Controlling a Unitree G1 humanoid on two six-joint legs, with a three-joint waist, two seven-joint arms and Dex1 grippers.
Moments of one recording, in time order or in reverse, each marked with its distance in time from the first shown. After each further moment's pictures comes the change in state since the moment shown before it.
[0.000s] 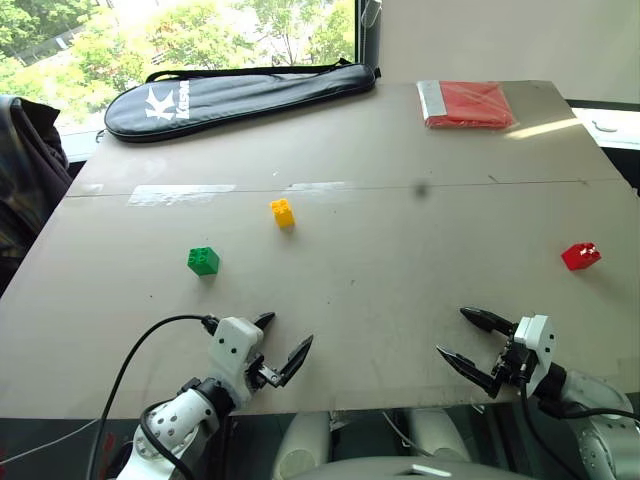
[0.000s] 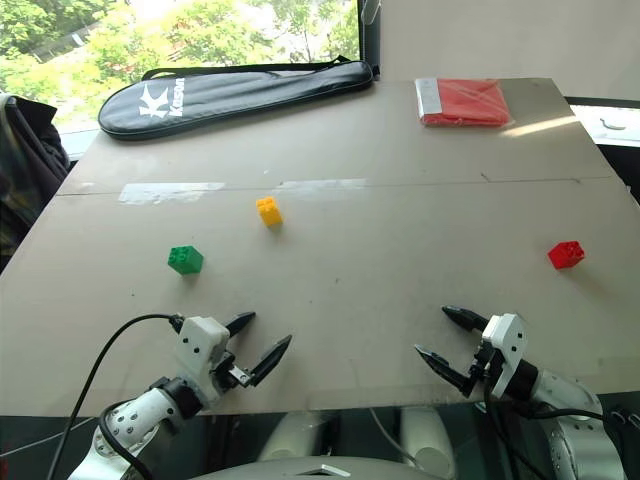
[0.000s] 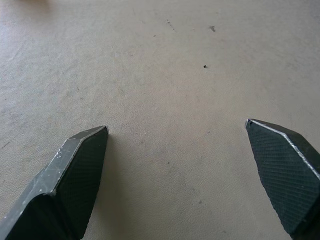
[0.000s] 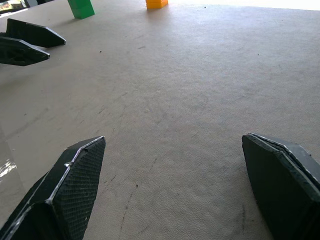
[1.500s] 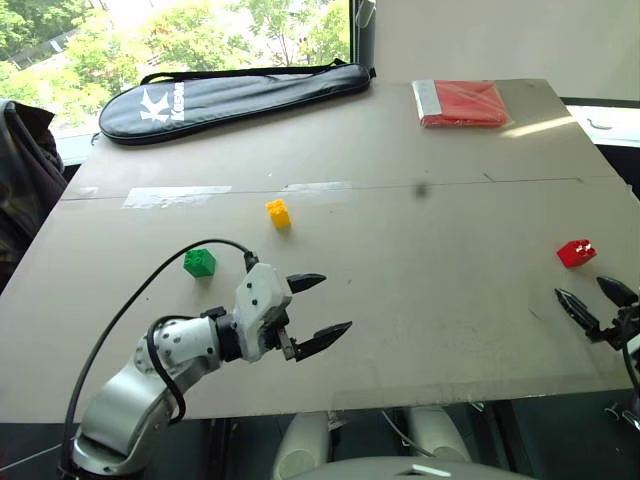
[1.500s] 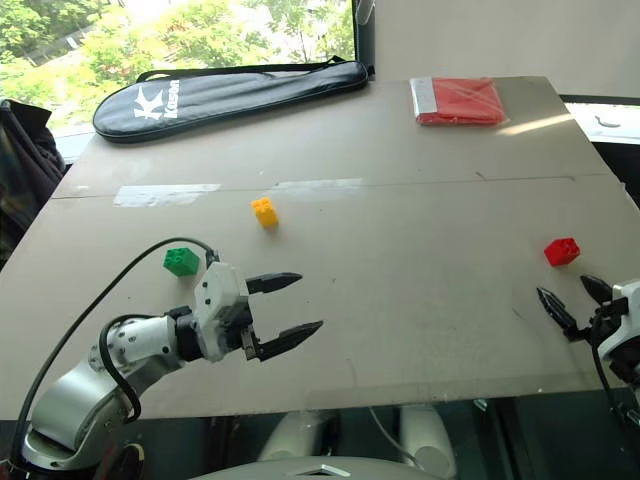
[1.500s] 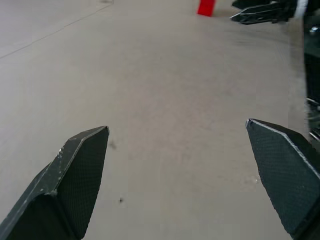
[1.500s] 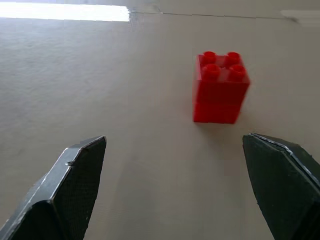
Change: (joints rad) left arm -0.480 0.295 -0.024 -0.146 -0.301 0.308 -0.262; right arm -0.211 -0.175 -0.442 0.388 0.113 0.167 -0.226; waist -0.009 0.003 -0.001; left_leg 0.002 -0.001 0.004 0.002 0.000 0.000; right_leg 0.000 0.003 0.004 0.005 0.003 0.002
